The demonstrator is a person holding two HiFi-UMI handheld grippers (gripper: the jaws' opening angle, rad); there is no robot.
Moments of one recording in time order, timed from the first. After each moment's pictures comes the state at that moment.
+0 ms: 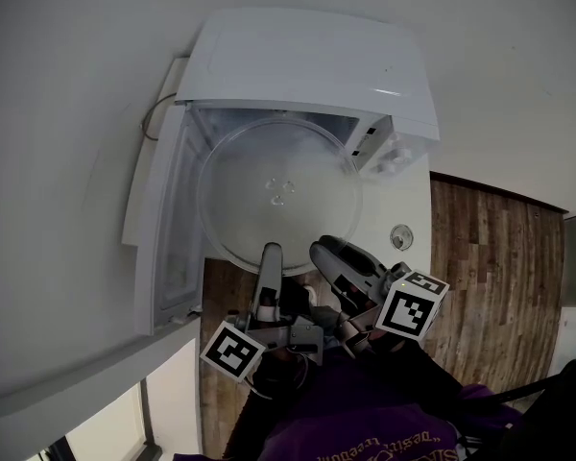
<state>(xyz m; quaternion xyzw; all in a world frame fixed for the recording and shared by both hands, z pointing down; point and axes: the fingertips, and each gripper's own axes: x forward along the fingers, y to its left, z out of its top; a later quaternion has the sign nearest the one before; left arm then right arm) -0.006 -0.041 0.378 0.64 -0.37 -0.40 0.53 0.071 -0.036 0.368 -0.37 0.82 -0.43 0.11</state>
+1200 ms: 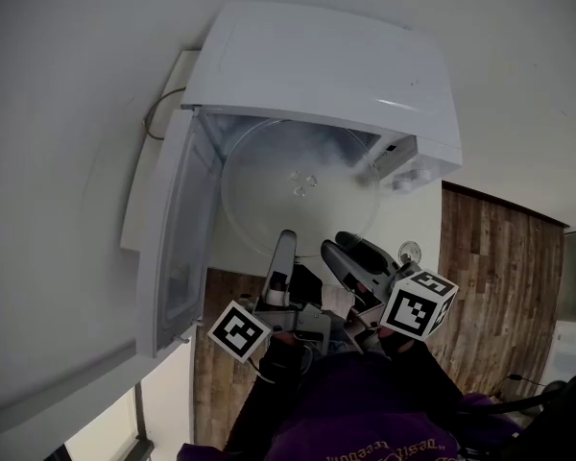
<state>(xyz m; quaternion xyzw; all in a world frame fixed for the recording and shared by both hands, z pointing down) 0.009 -0.093 0.409 0.61 -0.34 -0.43 0.58 0.082 -0.077 0.399 -0.39 0.82 -0.41 0.03</state>
